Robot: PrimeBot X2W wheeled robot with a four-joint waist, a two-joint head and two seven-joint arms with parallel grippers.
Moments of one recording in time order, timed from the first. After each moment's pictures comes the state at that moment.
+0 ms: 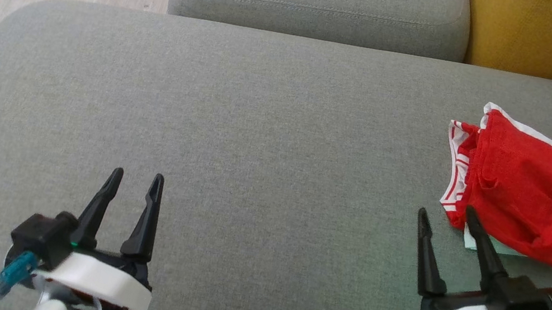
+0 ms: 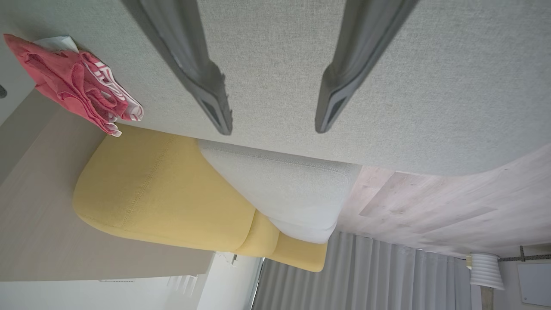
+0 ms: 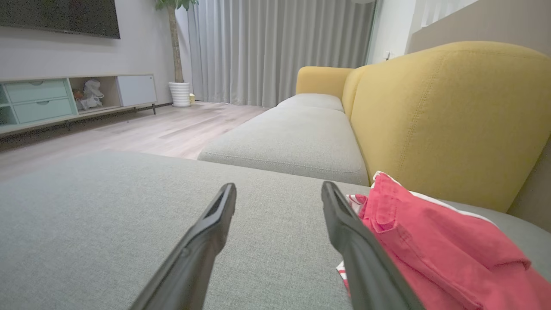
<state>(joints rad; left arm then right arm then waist) 0.04 0.05 -0.18 0.12 -0.30 -0.07 -0.25 -0.03 -0.05 0.10 0.22 -0.03 0.13 -0.25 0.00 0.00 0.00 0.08</state>
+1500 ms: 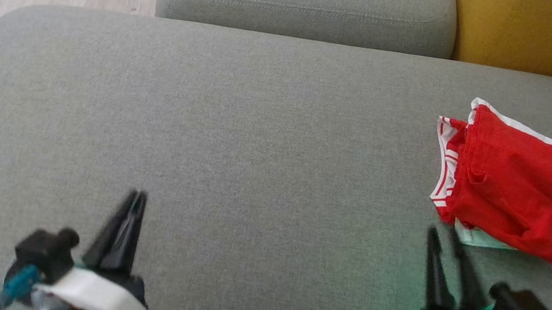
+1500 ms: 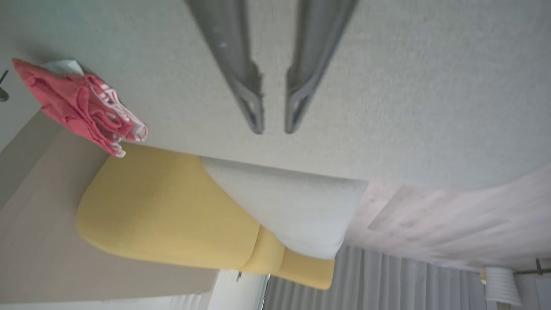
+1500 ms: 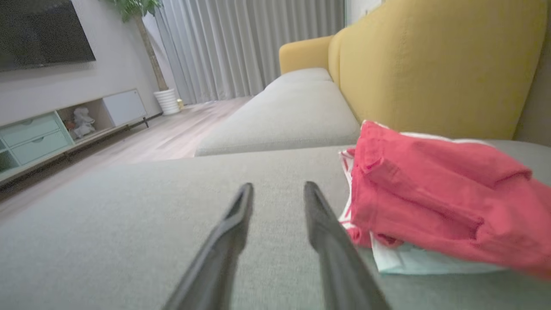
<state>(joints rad) 0.06 0.05 -0.17 0.13 -0.28 -0.09 -0.25 -0.03 -0.05 0.12 0.29 0.18 0.13 -0.25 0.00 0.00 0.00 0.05</state>
